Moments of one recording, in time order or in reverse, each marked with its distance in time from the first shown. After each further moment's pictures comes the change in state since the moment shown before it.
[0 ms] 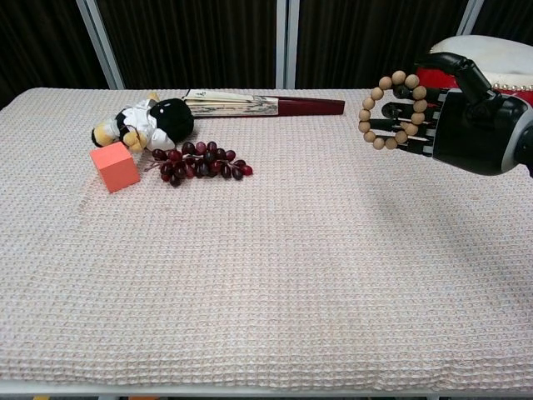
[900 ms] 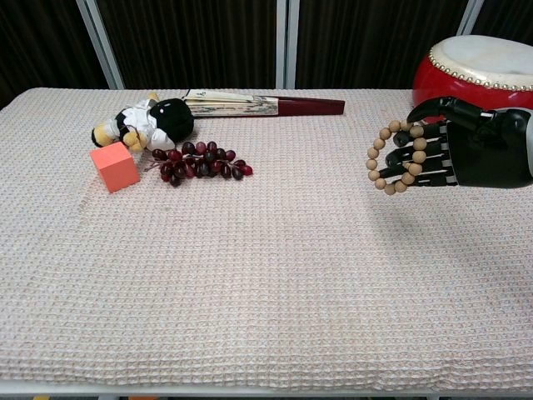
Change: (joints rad) left arm 0.006 -0.005 -0.004 0.020 -0.001 0.002 -0.019; right arm 0.264 0.465 -0.407 -0.186 -0.284 0.278 0.592
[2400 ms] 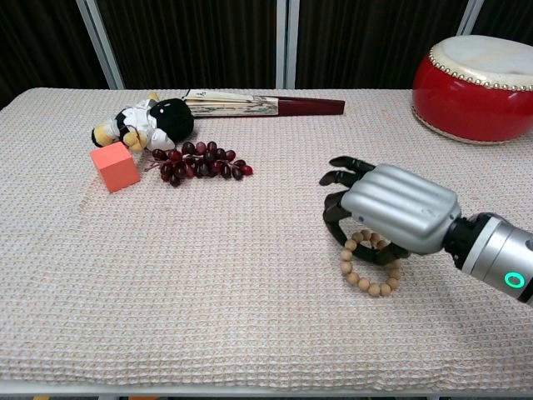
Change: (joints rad) left arm 0.047 -0.018 -0.007 0.034 -0.011 0.059 -0.022; right arm 0.253 -0.374 -0.771 0.483 -0.790 1.188 -0.828
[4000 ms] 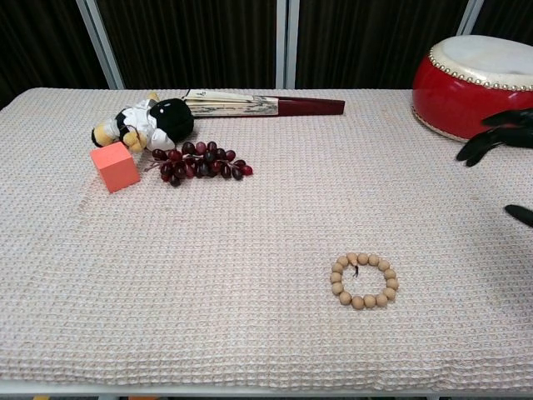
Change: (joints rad) left arm -0.002 0.014 0.004 -0.086 0.027 0.041 0.110; right arm -0.286 0.482 0.127 -0.525 0.037 -0.086 0.058
